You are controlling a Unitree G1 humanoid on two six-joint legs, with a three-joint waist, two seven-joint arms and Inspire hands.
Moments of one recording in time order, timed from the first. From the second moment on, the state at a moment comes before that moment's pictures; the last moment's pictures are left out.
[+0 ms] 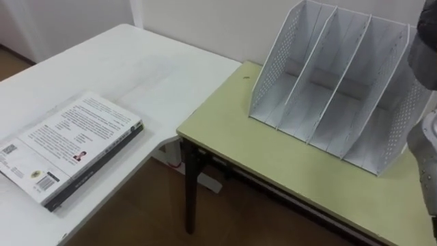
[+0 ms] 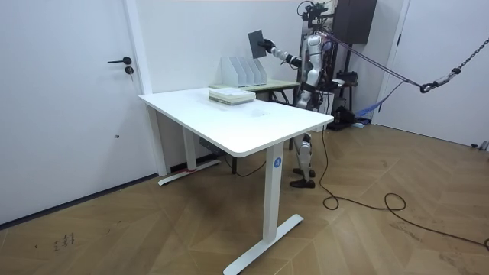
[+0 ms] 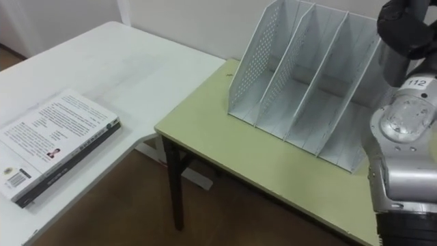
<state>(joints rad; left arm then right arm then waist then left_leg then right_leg) 0.18 0.21 -0.05 1.04 -0.31 0.02 -0.27 -0.58 -0.44 -0.18 0.24 0.14 0.07 -0.67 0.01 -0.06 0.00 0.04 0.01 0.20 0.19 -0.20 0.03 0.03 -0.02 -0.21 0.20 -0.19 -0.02</state>
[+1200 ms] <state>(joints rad) 0.19 0.23 -0.04 0.96 -0.28 0.11 -0.25 -0.72 -0.51 -0.14 0.36 0.17 0.19 -0.65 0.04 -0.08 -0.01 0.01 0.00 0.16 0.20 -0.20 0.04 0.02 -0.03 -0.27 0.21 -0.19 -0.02</state>
